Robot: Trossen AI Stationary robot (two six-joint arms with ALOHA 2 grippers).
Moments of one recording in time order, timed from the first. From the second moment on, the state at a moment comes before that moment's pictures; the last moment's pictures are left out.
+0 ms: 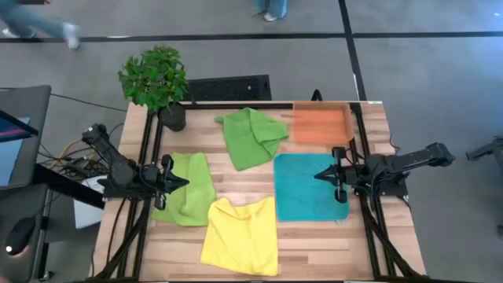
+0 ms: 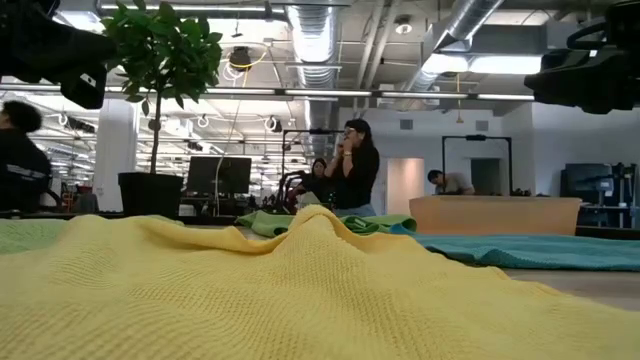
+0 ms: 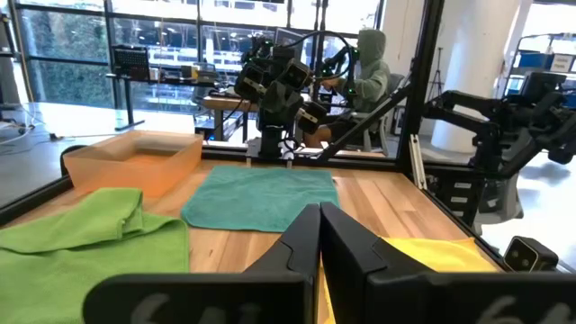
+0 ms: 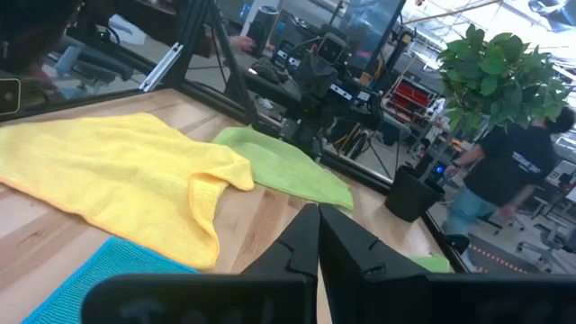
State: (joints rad) left arm -0.76 0.02 0.01 0.08 -0.74 -0.06; right arm 0.27 0.08 0.01 0.04 0.14 -0.49
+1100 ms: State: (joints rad) left arm -0.76 0.02 0.09 0.14 -0.82 0.18; right arm 0.27 0.08 0.00 0.04 0.14 -0.49
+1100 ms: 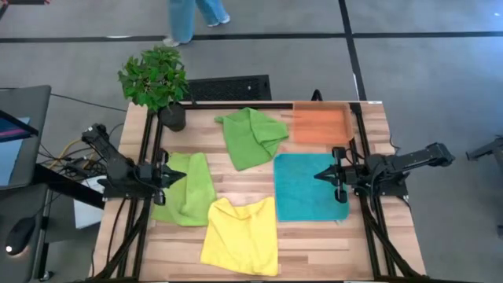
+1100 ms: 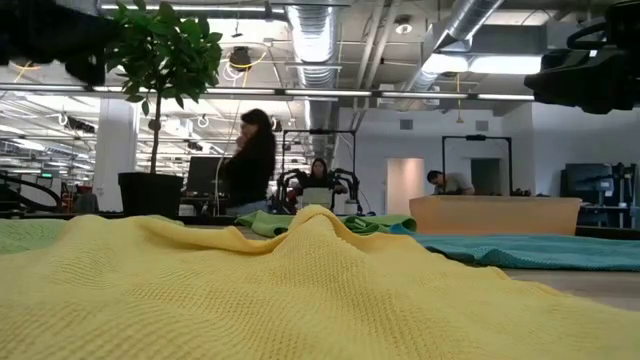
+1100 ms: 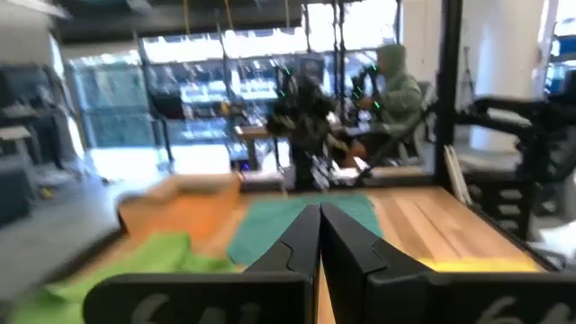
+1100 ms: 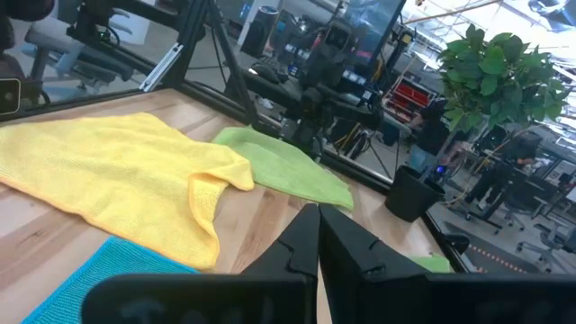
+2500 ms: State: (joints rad) left arm -0.66 0.55 0.58 -0.54 -0.83 -0.47; right arm 0.27 0.08 0.00 0.07 0.14 -0.47
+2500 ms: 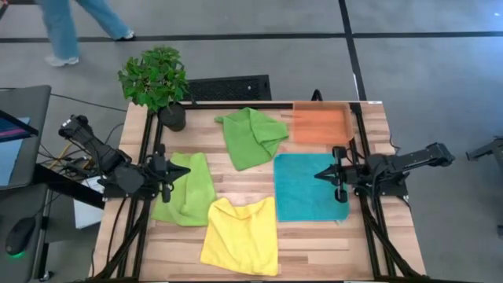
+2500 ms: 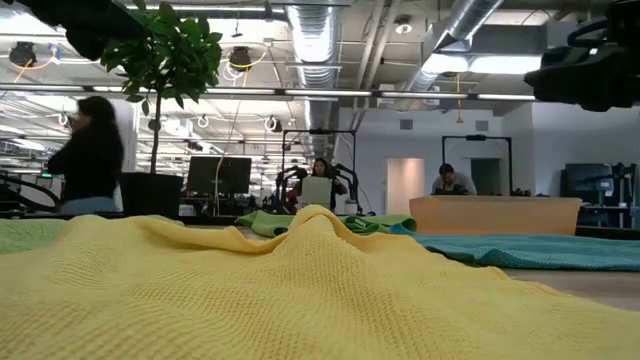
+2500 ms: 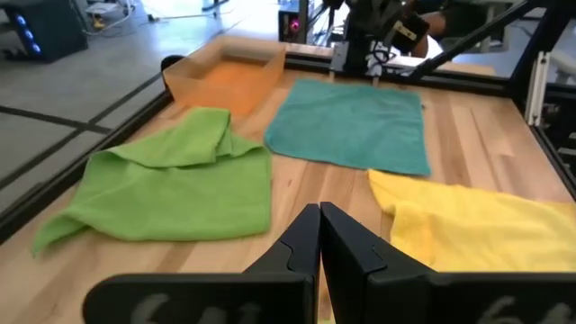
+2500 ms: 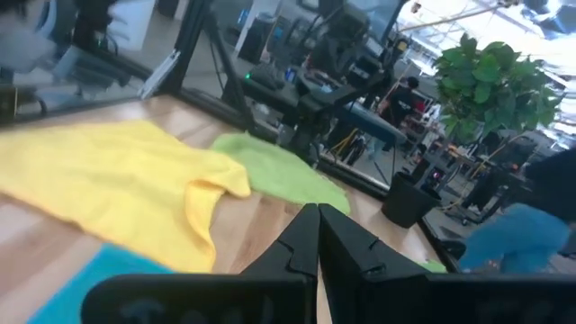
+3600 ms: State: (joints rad) left arm -0.10 1.07 0.71 -0.41 -0.42 -0.19; right arm 0.27 0.08 0.06 0.18 0.20 0.13
